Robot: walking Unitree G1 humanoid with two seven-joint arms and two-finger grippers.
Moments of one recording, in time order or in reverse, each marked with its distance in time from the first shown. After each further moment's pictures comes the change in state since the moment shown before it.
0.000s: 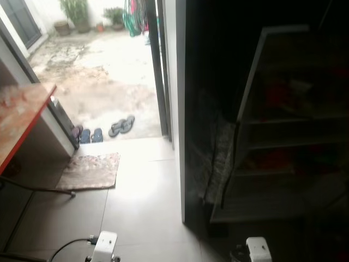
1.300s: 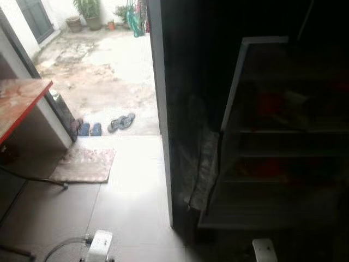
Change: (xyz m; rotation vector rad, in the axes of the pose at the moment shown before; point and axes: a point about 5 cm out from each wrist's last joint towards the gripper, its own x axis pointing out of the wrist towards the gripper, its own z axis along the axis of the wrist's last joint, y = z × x) left arm -0.003 0.015 -0.008 0.021 0.020 0.028; right arm 0.001 -0.007 0.004 -0.060 0.019 -0.153
